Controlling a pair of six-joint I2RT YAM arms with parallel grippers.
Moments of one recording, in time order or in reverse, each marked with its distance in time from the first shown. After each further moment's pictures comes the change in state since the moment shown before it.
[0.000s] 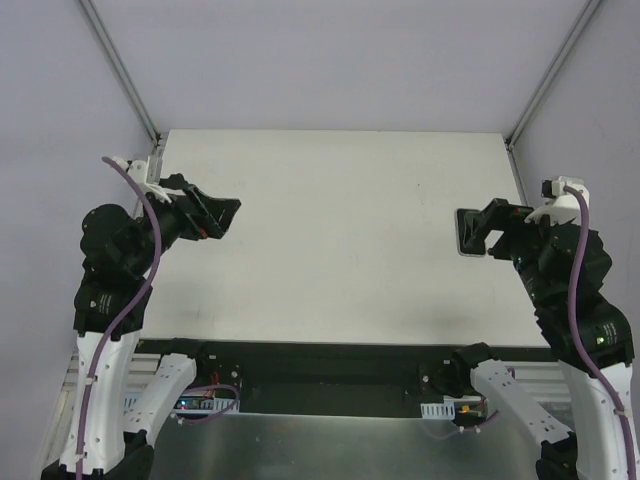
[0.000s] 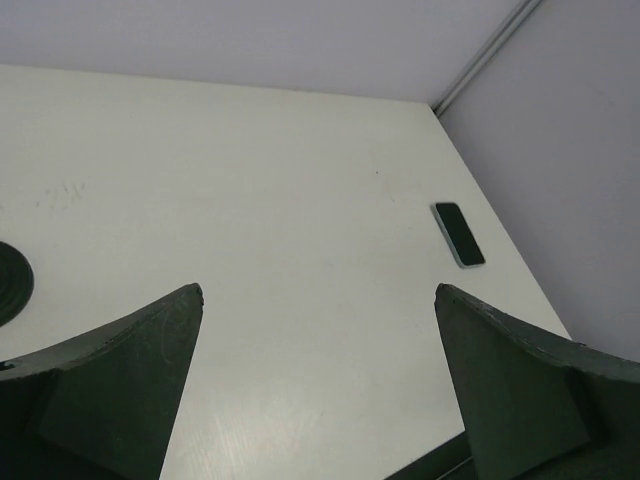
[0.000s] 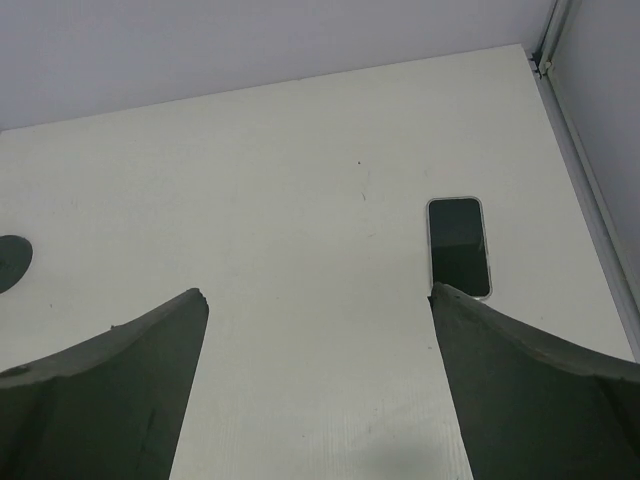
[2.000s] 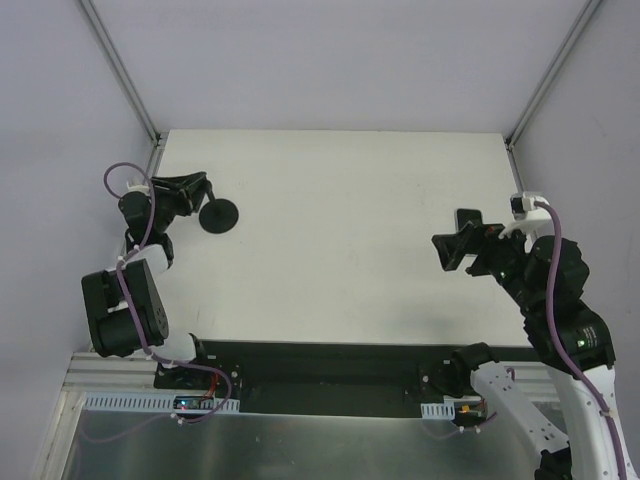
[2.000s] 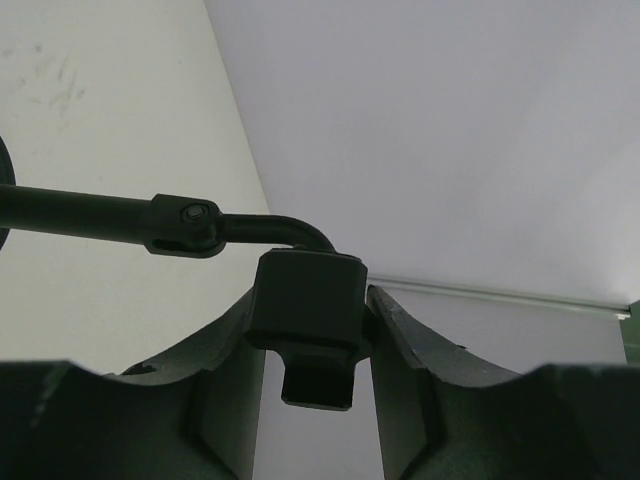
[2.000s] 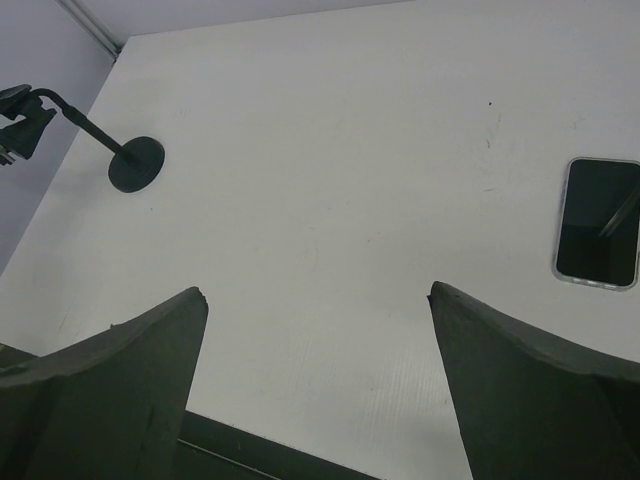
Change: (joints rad) left arm 0.460 0.810 -0.497 1.260 0.250 -1.101; right arm -0.002 -0.089 -0.169 0.044 -0.307 0.059
